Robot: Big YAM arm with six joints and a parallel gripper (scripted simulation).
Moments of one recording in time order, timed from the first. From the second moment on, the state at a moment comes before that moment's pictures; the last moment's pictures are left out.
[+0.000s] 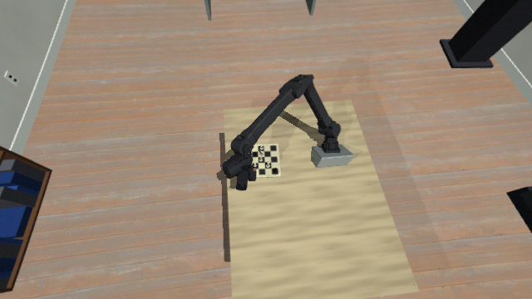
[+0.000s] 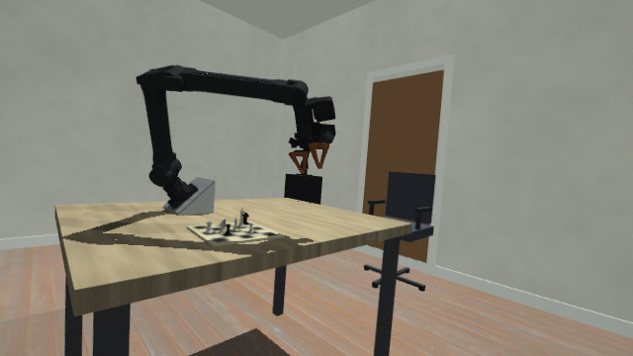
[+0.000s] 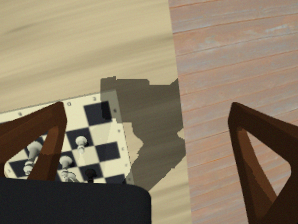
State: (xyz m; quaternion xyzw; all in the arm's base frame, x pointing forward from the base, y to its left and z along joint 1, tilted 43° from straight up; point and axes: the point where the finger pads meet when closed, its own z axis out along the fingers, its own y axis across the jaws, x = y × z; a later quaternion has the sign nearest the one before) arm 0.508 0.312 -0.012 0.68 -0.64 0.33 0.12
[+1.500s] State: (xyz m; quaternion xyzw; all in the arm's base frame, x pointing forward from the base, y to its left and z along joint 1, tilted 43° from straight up) arm 0.444 0.121 0.009 0.56 -0.75 0.32 0.18
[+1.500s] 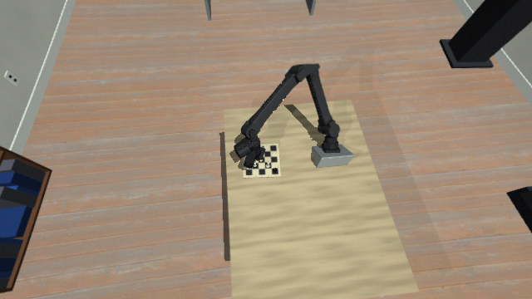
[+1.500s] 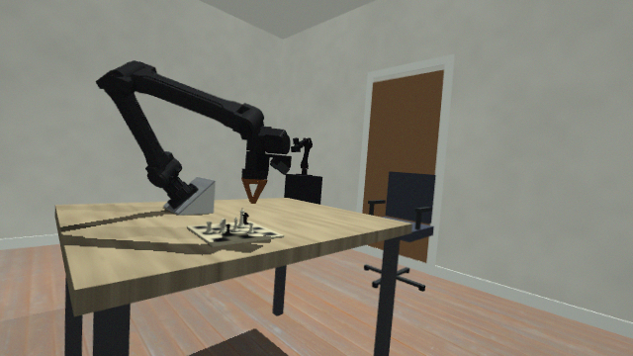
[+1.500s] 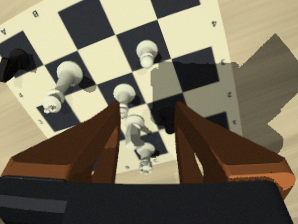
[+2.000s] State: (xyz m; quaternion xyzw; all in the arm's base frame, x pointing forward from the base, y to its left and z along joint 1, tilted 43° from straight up) arm 0.443 0.122 0.009 0.56 -0.74 0.32 0.18
